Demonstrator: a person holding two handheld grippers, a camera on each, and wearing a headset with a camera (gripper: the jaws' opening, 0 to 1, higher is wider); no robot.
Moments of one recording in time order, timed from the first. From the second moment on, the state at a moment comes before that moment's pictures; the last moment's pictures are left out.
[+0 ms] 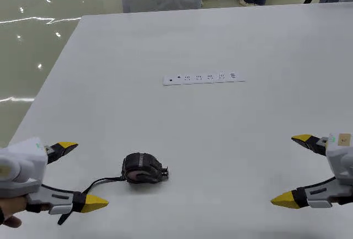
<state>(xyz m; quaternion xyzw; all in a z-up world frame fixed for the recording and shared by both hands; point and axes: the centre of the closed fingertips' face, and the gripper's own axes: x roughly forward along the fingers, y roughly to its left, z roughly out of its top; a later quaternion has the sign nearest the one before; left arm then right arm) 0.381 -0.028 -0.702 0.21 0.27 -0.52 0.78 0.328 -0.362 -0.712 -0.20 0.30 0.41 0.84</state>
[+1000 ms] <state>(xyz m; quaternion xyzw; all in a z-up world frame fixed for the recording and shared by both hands) 0.397 -0.106 -0.738 0.32 0.30 -0.62 0.65 0.384 -0.233 -0.729 -0.21 0.25 0.53 0.78</state>
